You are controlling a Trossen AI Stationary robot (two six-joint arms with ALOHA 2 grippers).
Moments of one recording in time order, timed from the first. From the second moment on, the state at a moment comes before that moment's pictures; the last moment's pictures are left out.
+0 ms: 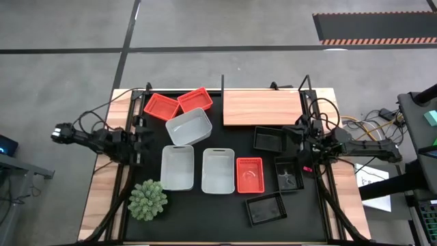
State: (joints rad) left arm -0.27 0.22 0.03 0.80 -0.30 0.21; right arm -0.03 0.08 0.01 0.34 0.23 0.25
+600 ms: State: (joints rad) left arm -0.27 0.32 0.03 0.99 -0.26 0.35; right arm -0.03 0.33 0.14 0.43 0.16 0.10
